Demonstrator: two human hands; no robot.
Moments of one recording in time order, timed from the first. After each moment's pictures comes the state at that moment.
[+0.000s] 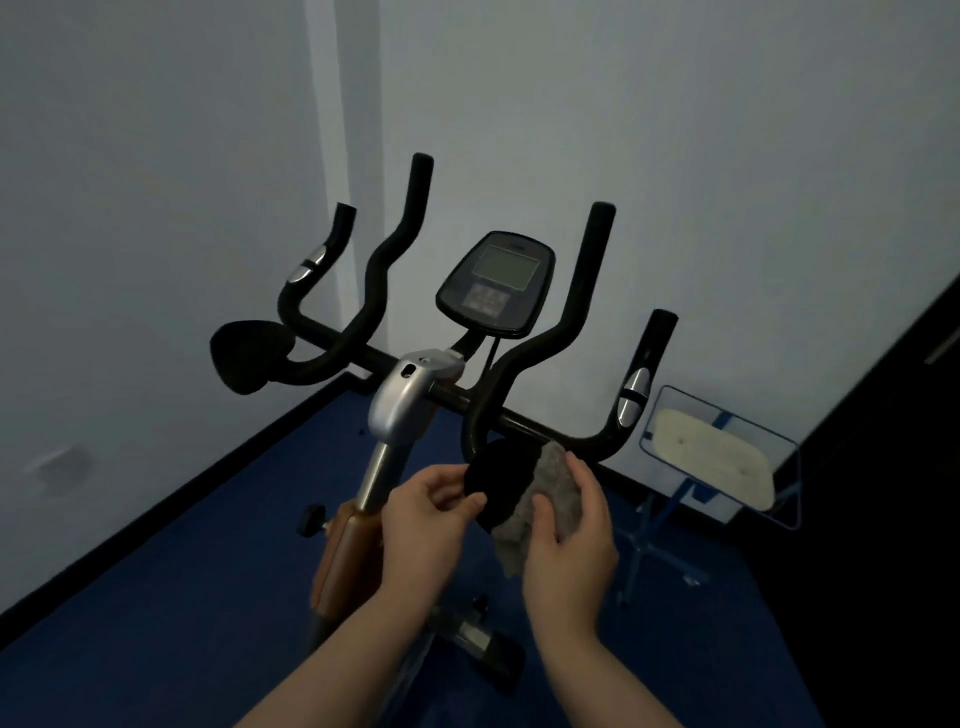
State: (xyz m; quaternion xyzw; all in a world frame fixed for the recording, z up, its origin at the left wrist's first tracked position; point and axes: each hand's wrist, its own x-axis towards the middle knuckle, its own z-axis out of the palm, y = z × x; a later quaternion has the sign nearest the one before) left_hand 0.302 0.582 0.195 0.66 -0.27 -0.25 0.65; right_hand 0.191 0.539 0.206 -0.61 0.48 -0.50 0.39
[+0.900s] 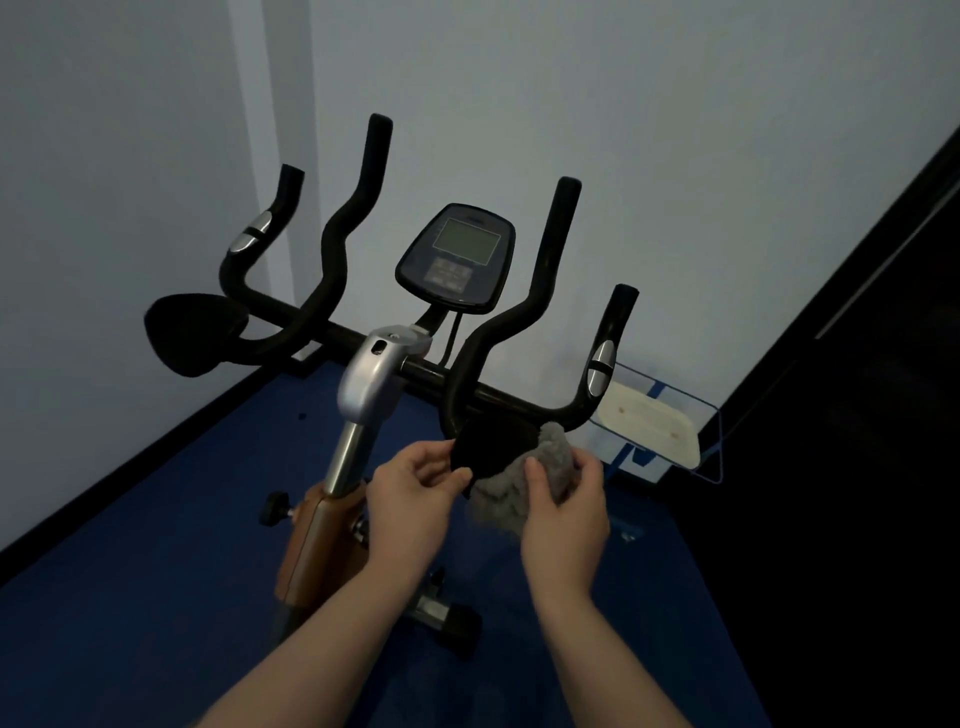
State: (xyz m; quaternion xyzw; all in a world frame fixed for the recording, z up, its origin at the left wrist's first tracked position) left_hand 0.309 0.586 0.194 0.63 -0.29 -0.29 0.66; right_hand 0.190 0.540 0.201 -0.59 0.54 -0.49 0.34
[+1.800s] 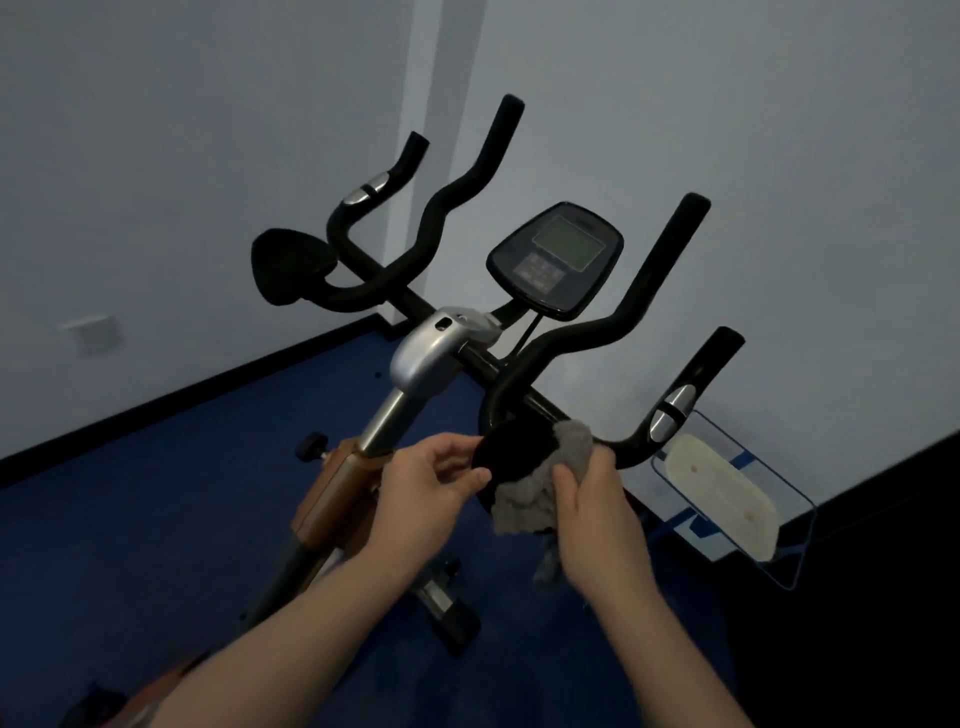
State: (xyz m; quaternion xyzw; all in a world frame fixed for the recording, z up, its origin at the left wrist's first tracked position) left_hand 0.294 0.583 0.190 0.65 -0.26 -0.24 0.68; right_hand 0.165 0.483 0.232 -0.84 0.42 -0.16 0.30
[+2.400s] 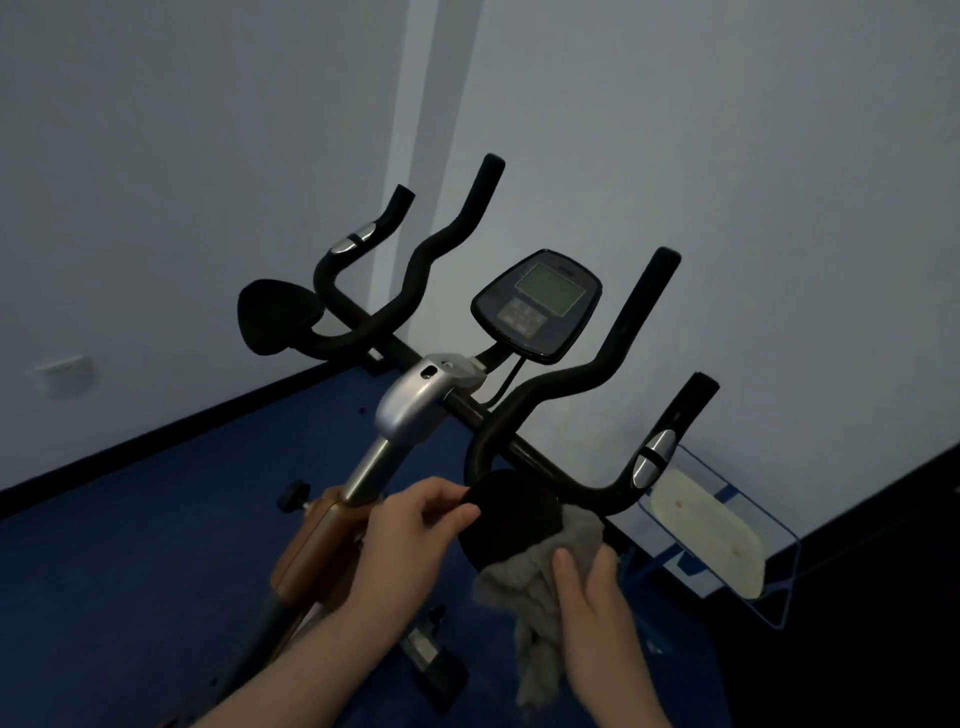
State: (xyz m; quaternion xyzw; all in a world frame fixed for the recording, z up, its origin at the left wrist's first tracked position) left_hand 0.300 0.584 0.199 0.67 -0.30 -0.21 0.65; right_hand 0.145 0.499 0.229 -0.72 0.46 -0.18 0.49
